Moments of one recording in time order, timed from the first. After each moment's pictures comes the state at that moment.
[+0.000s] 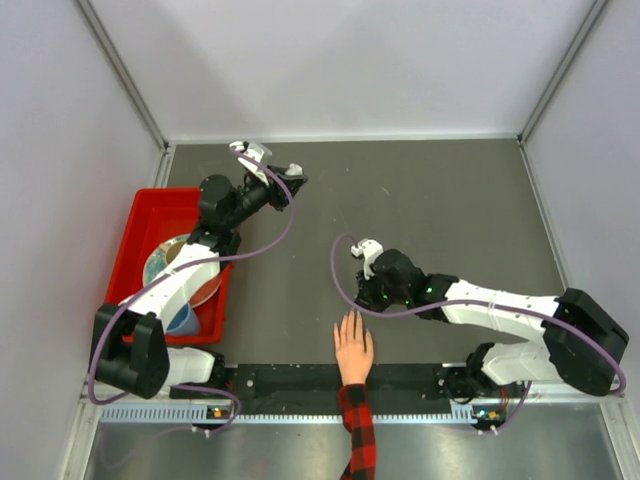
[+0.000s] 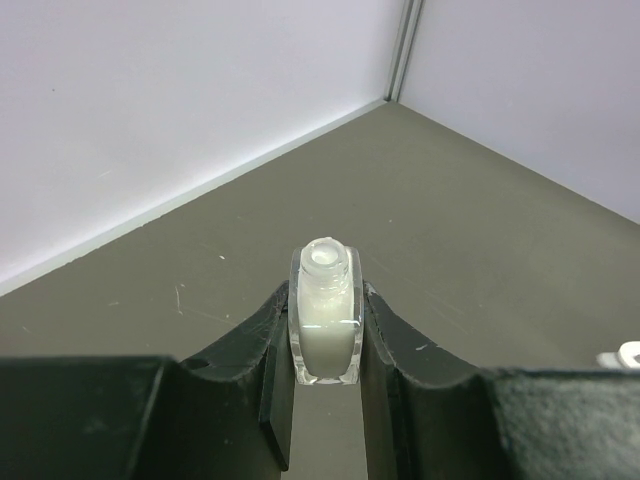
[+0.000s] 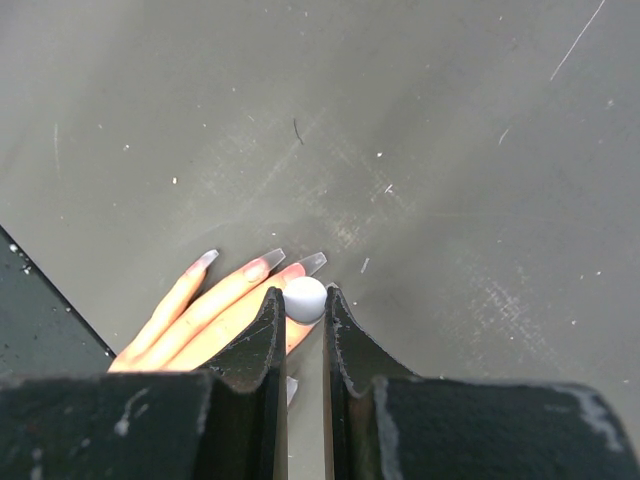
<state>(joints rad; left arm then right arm) -0.31 1.30 0.87 0.54 0.52 -0.15 0.91 1.25 0.60 -0.09 -0.05 0.29</state>
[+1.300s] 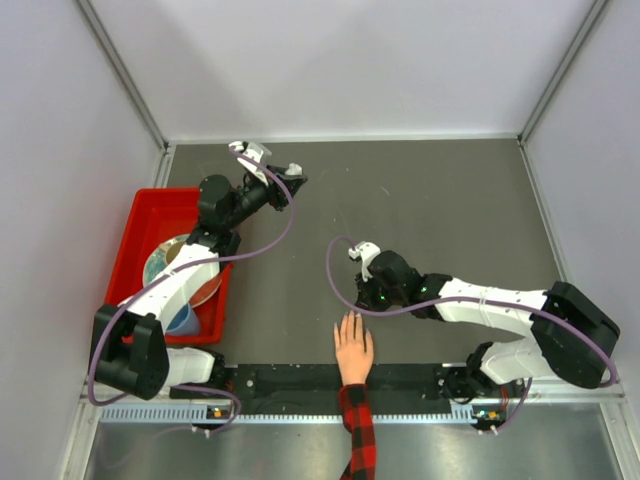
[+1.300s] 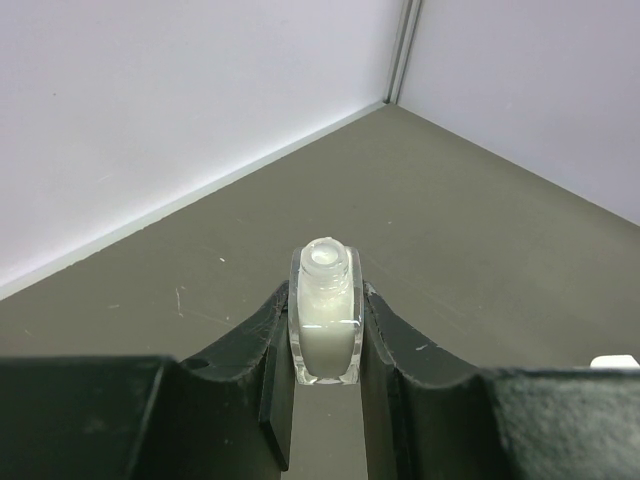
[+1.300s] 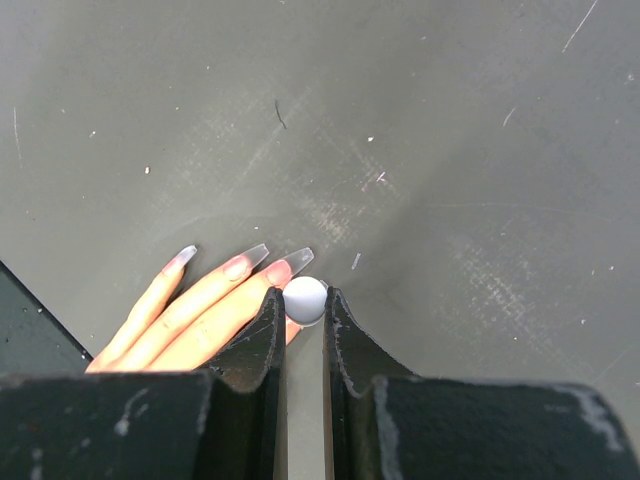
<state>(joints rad) -0.31 1.29 0.87 0.54 0.52 -0.15 0.91 1.31 0.60 -0.09 -0.05 0.29</state>
